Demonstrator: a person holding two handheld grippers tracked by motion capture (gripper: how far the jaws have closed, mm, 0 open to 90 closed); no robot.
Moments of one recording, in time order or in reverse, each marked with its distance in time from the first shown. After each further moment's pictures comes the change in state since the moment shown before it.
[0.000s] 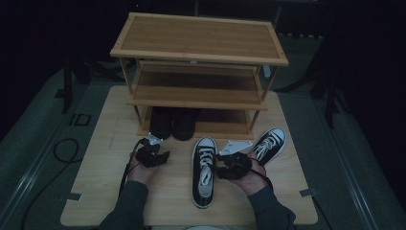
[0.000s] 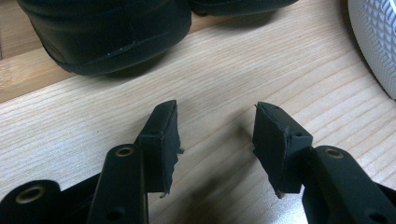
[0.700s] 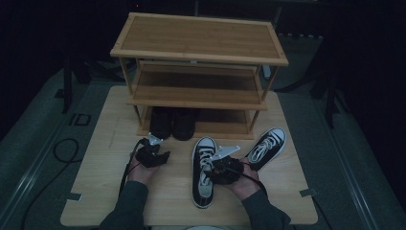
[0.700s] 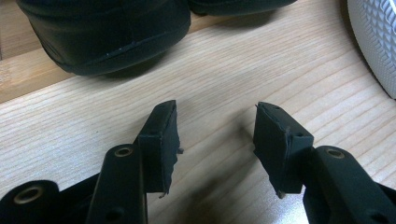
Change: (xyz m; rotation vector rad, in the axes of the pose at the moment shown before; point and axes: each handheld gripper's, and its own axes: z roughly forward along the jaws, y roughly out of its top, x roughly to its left) left arm 0.000 0.000 0.000 -0.001 0.000 0.003; right arm 0.016 -0.004 0.022 0.119 -0.025 0.017
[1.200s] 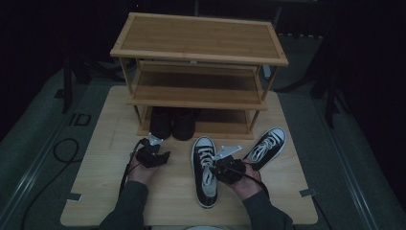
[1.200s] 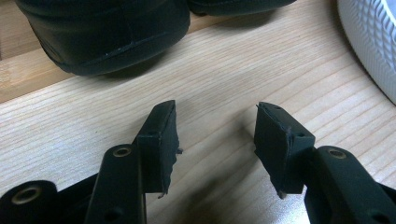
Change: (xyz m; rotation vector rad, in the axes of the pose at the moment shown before) left arm -0.001 0.000 0.000 0.000 0.001 0.000; right arm -0.001 -0.001 -0.006 0.022 -0.038 0.016
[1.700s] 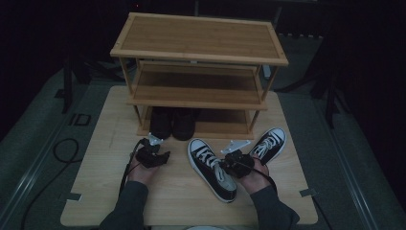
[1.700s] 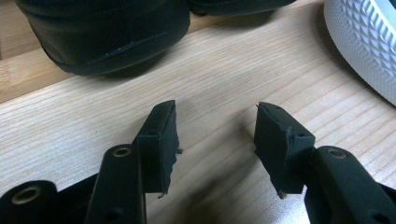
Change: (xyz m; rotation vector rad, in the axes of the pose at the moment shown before) left arm 0.000 0.000 0.000 -0.001 0.000 0.000; right arm -0.026 -0.004 -0.009 0.019 -0.044 0.015
